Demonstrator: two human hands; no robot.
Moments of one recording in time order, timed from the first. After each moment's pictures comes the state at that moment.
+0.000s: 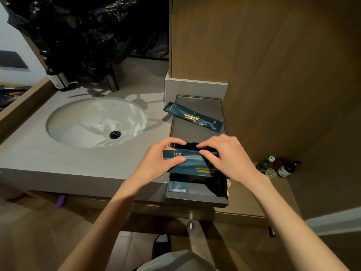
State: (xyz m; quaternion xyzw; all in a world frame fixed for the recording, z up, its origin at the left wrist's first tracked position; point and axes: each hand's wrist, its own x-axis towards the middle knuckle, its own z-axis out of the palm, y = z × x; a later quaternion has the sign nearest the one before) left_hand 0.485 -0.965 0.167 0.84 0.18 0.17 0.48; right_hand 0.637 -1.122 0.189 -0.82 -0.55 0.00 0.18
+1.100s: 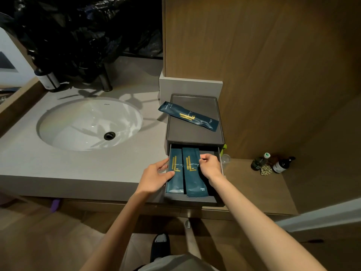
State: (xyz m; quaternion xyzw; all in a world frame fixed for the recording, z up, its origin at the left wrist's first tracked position) left_hand 0.488 -0.964 0.084 0.75 0.35 0.05 0.56; right_hand 0.636 -1.077 0.083 -0.86 -0.05 0.26 0.43
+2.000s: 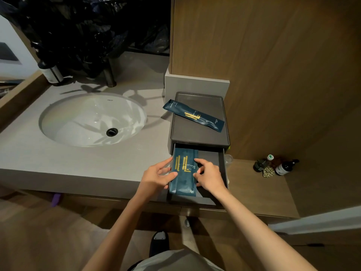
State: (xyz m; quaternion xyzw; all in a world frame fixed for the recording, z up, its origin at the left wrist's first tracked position) left_hand 0.483 -0.960 0.062 0.66 0.36 0.06 0.65; right_hand 0.616 -1.088 0.075 -0.86 -0.25 0.26 0.35
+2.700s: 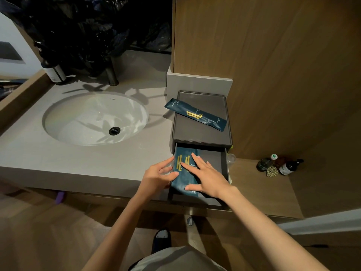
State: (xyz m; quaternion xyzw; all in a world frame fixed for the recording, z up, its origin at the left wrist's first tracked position) left_hand 0.479 -0.958 0.068 0.67 0.33 0.07 0.66; right_hand 0.630 -1.097 0.069 -0.80 -0.55 0.23 0.03
